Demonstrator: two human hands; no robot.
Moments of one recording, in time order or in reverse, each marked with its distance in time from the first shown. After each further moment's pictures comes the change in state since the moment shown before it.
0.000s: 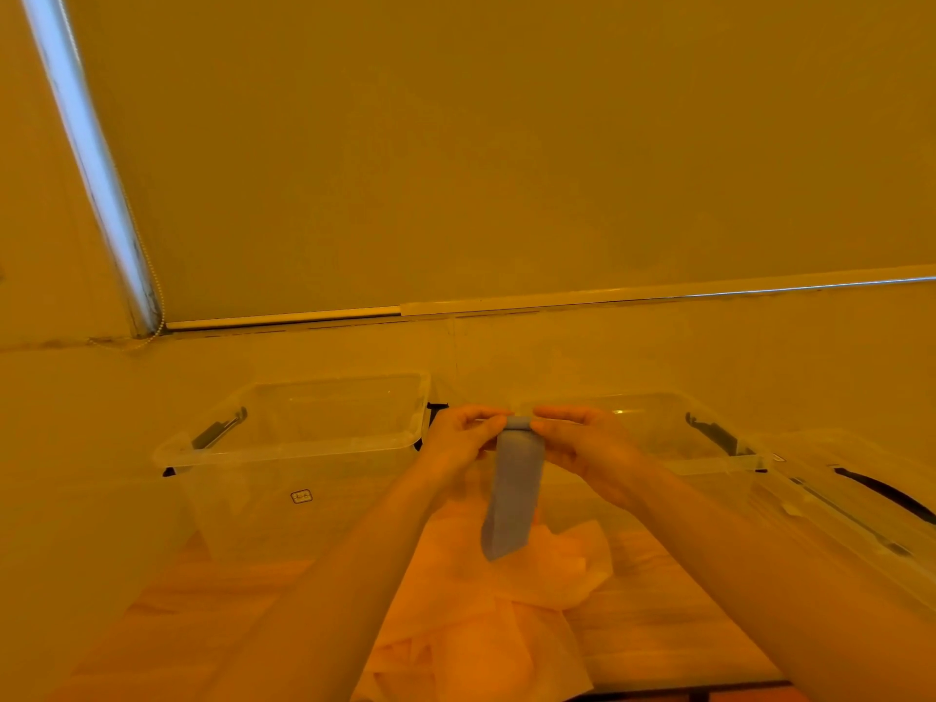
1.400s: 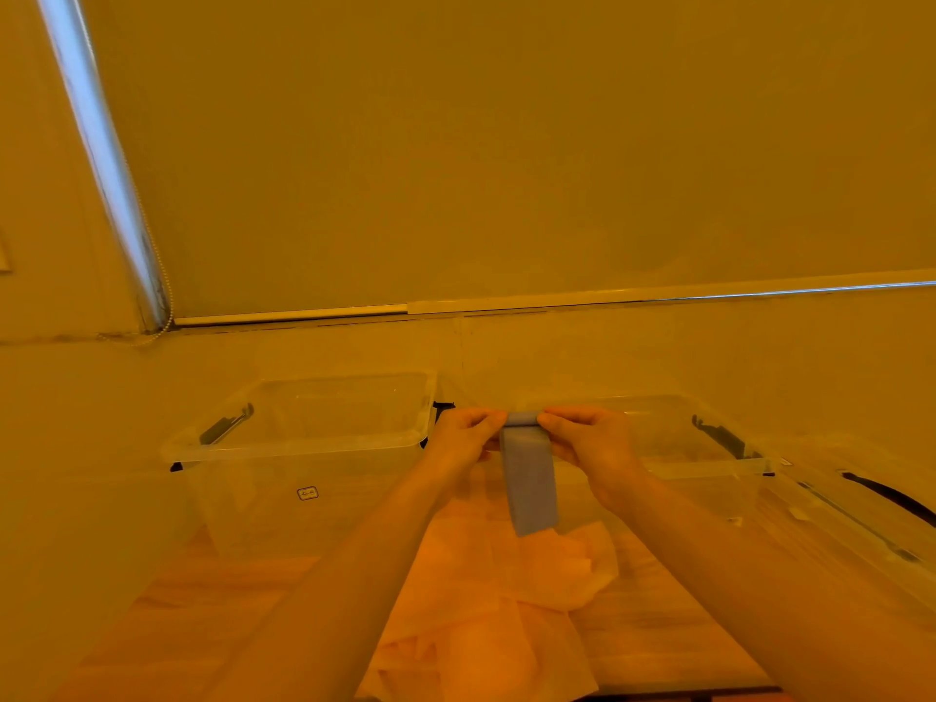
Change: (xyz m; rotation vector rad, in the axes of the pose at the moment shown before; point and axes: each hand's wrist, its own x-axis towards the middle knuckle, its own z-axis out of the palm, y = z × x) left_hand 0.002 -0.006 -0.002 0.009 0.035 -0.040; right_hand 0.006 0.009 0.014 0.019 0.212 -0.117
